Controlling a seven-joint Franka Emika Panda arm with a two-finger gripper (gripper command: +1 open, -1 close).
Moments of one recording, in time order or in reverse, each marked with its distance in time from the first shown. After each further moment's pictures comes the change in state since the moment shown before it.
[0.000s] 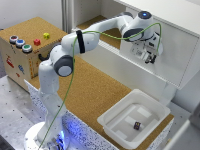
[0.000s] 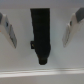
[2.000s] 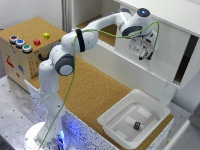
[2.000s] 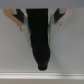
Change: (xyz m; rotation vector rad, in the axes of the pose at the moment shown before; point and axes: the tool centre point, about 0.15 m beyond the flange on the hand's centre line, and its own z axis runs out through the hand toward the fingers) arm 0.010 -0.090 0.002 0.071 -0.032 -0.085
